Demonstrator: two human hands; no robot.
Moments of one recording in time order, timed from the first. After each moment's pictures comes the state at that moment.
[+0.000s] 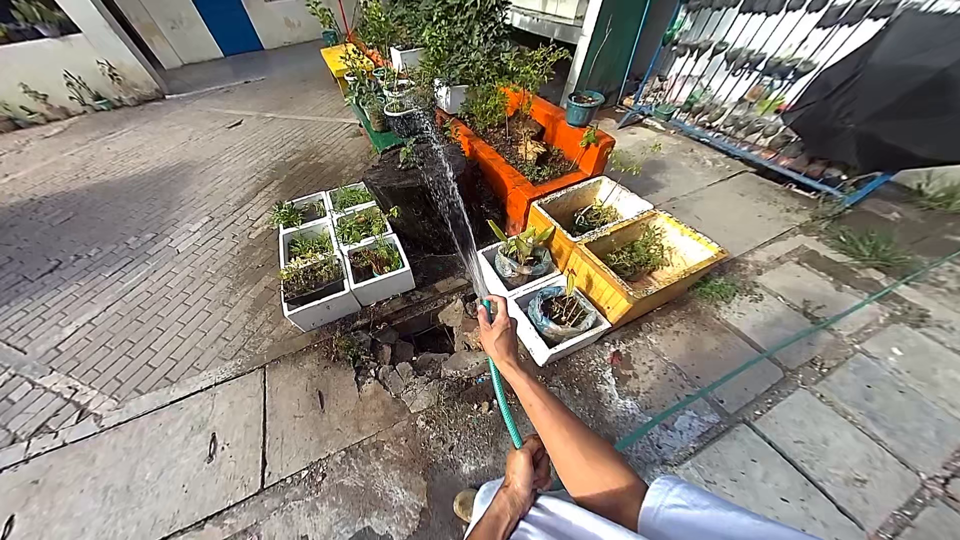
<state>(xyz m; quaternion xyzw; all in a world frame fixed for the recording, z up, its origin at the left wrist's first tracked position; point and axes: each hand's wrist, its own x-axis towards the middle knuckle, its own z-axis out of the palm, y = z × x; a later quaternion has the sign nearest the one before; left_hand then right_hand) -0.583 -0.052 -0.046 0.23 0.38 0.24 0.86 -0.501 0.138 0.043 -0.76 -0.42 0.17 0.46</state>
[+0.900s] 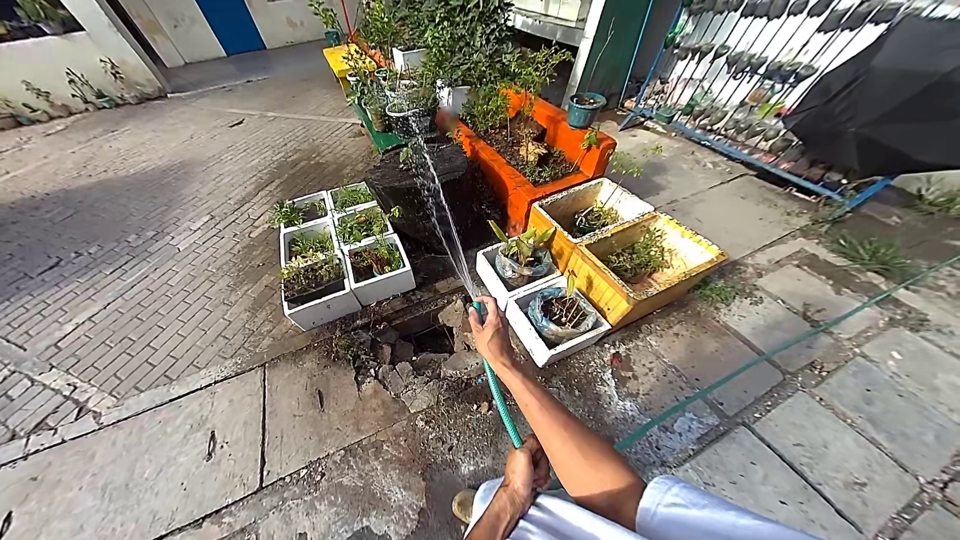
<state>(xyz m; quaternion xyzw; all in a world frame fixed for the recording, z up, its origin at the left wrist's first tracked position) -0.583 -0.053 -0.045 0.23 0.38 0.24 0.86 -0.513 0.141 0.049 -0.75 -0.45 0.19 0.44</state>
